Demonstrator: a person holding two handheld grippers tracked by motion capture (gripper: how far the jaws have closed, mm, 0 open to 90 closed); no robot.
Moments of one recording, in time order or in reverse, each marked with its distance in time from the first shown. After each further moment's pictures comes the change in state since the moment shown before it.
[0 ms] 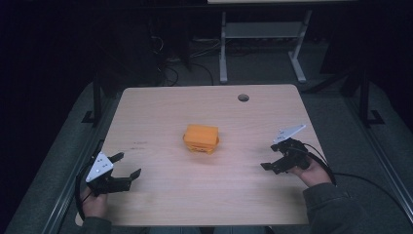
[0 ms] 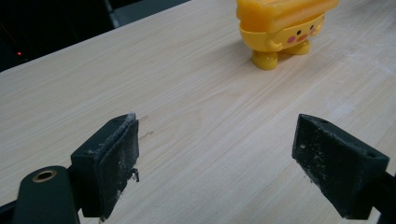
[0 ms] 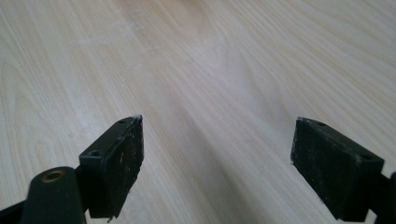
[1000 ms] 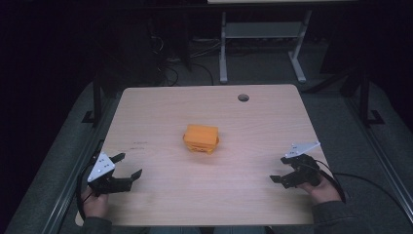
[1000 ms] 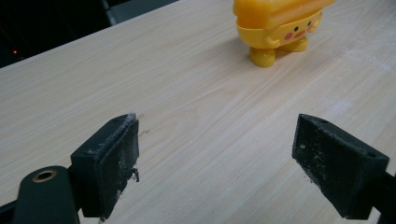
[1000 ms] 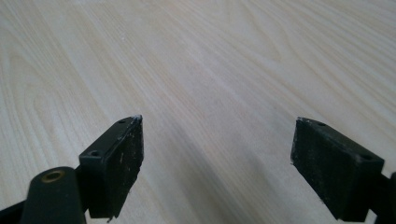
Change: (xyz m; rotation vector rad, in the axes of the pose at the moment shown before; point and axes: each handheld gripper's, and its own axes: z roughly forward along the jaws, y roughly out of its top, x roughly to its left) left arm -0.001 0.000 0.002 0.014 -0.010 0.015; right arm 0.012 -0.052 -0.005 -0.033 -0.031 0.065
